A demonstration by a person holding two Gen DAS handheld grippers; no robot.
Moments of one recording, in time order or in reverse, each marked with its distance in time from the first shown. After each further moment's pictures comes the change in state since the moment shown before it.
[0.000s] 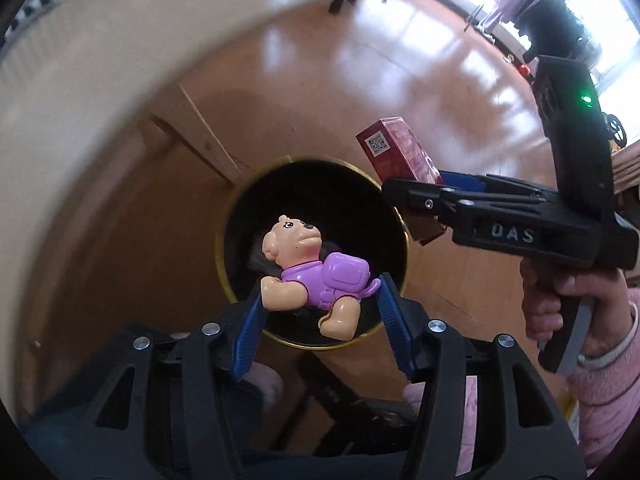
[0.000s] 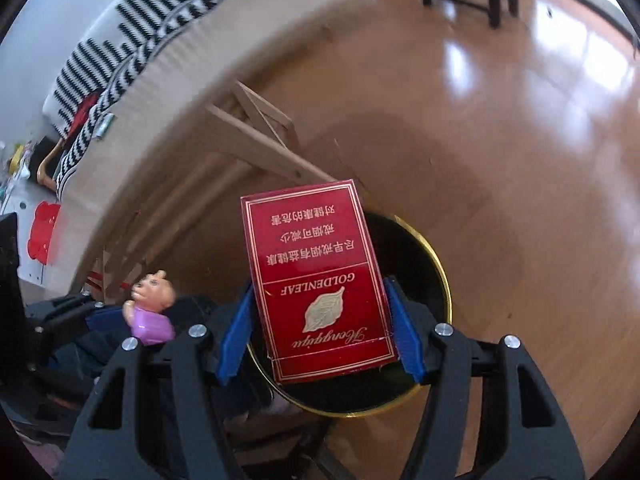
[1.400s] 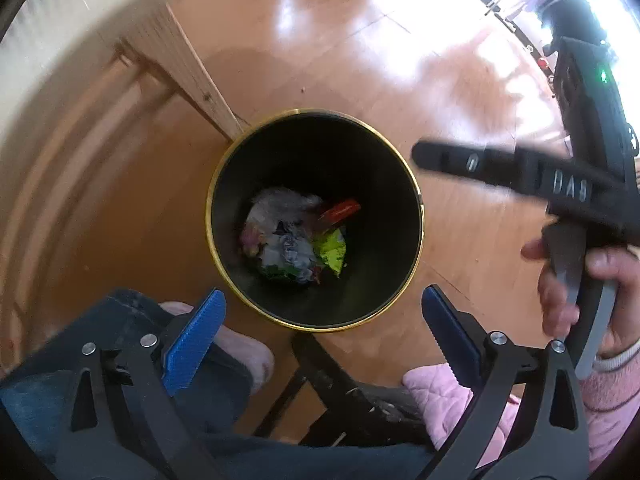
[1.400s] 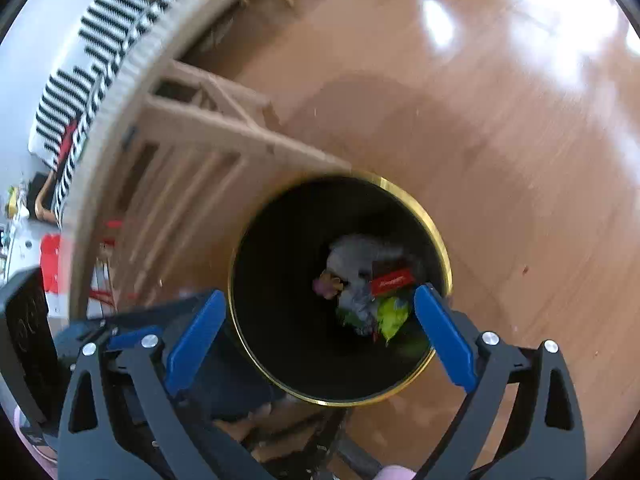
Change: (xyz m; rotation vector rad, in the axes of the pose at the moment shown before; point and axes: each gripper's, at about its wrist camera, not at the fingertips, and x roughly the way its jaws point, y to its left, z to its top) left arm 0.023 0.011 -0.005 -0.044 0.084 0.029; right arm 0.001 -0.024 0.015 0.142 0.000 0.027
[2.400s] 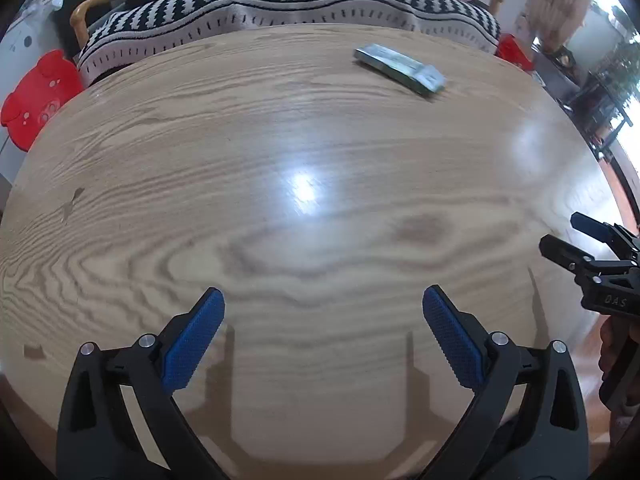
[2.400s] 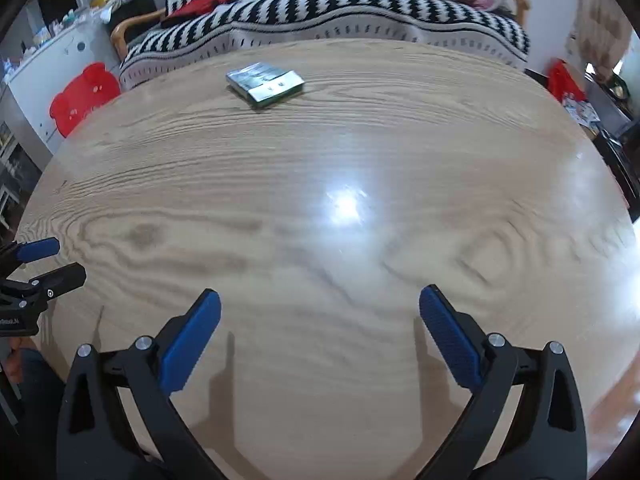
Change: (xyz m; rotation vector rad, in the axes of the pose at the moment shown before) left arm -0.193 0.336 -0.087 -0.680 -0.371 0.422; right arm 0.119 0.399 0.059 -0.830 -0.003 -0.039
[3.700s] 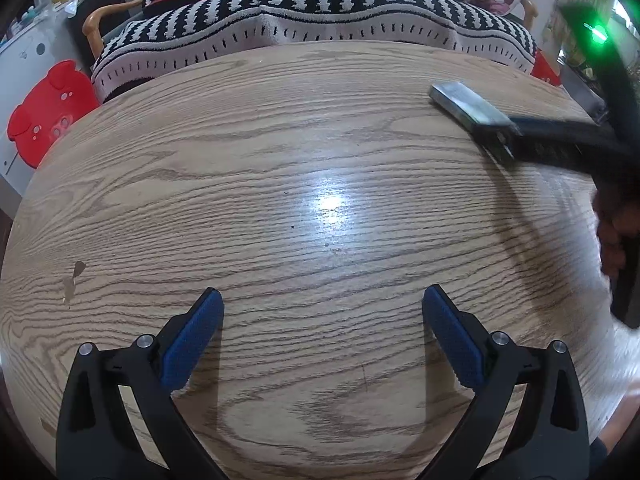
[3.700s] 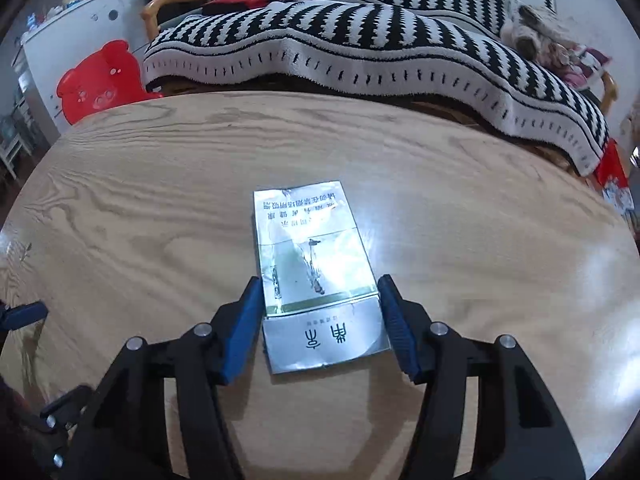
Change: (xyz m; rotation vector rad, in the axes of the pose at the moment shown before) left arm 0.048 0.039 0.058 -0.021 -0.058 0.098; right arm 0.101 0.074 0.156 -0.180 -0.073 0.041
